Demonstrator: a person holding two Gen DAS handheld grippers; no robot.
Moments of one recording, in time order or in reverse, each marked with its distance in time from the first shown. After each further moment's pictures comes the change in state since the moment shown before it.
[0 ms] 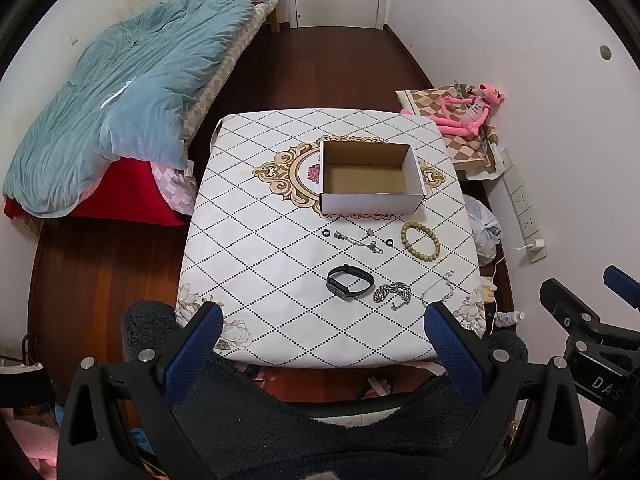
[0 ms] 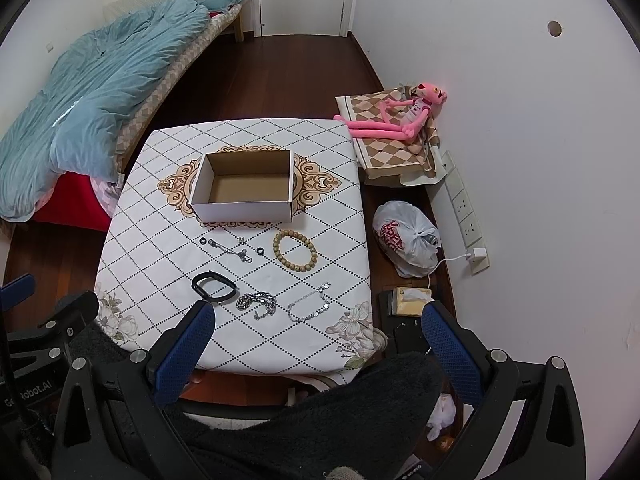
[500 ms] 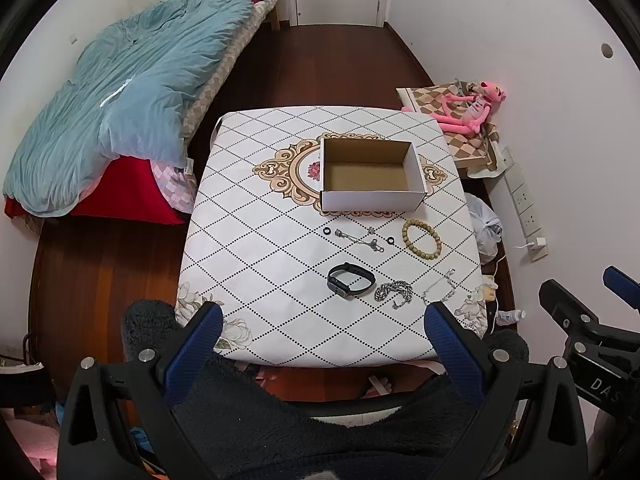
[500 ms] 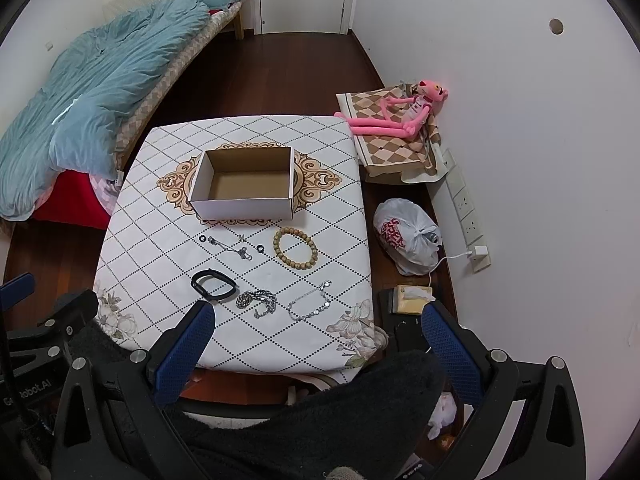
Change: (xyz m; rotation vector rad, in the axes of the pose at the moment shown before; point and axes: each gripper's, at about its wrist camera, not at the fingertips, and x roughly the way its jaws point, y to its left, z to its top) left arm 0.003 0.002 0.000 0.001 0.008 0.002; right arm 0.004 0.002 -0.003 -0.002 0.008 -0.001
